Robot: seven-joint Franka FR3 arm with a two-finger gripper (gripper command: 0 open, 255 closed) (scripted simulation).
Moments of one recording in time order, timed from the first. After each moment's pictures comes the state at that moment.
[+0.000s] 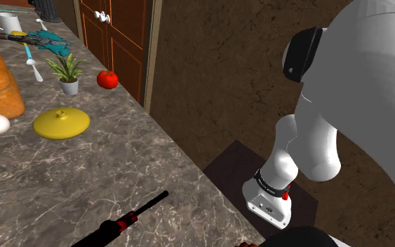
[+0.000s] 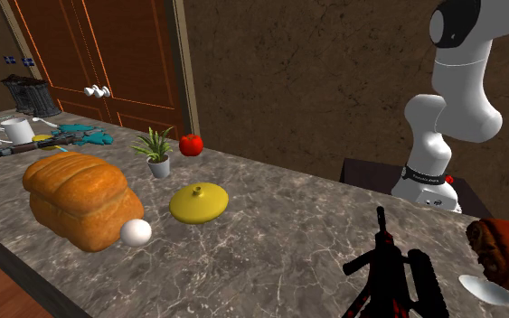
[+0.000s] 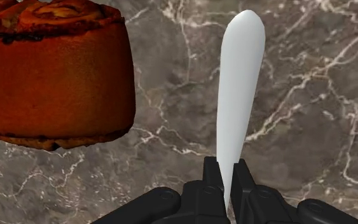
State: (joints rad) arm 0.78 0.36 0.93 -1.81 -0.40 1.82 1.97
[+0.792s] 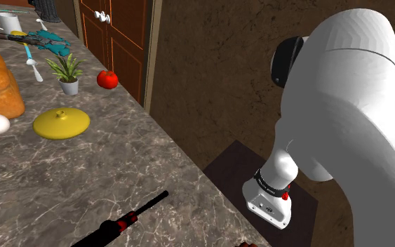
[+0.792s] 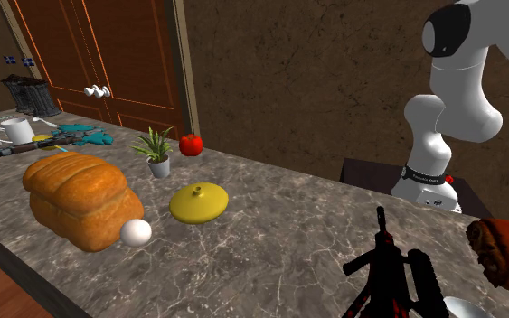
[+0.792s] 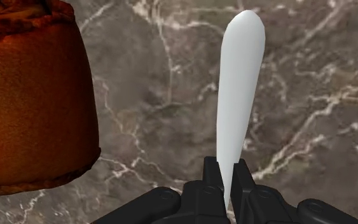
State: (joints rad) arm 0.81 0.44 0.89 -1.88 -0.47 1.93 2.02
